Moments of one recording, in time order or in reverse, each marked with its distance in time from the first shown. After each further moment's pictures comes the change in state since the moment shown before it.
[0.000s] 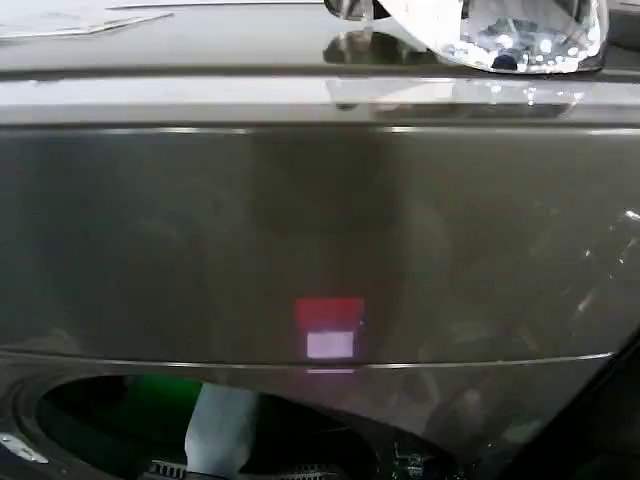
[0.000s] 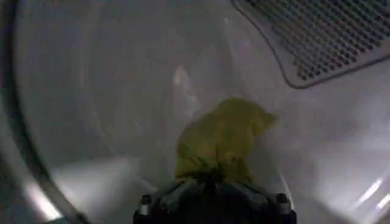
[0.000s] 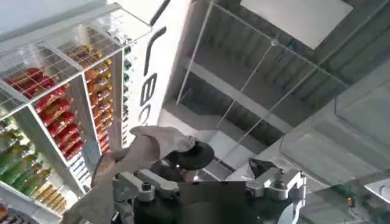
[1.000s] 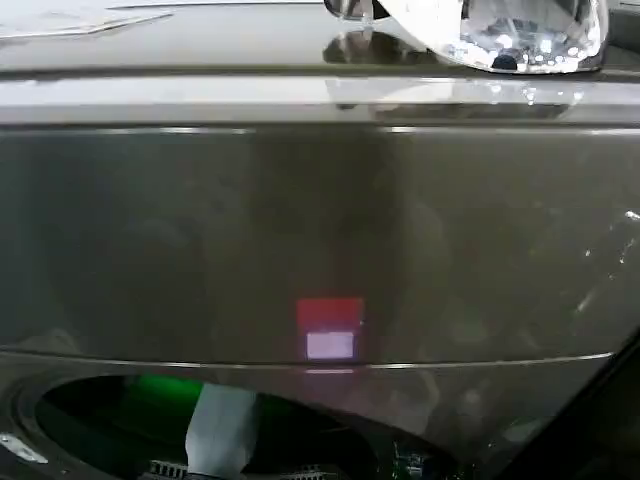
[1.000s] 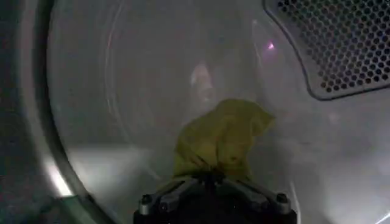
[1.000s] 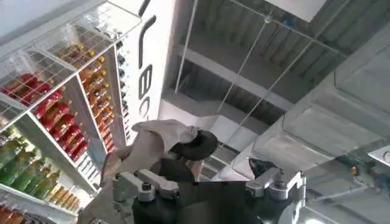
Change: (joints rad) left arm 0.000 0.000 0.011 0.005 -0.117 -0.022 -0.087; right arm 0.009 0.004 -0.020 0.040 0.088 -0.110 0.013
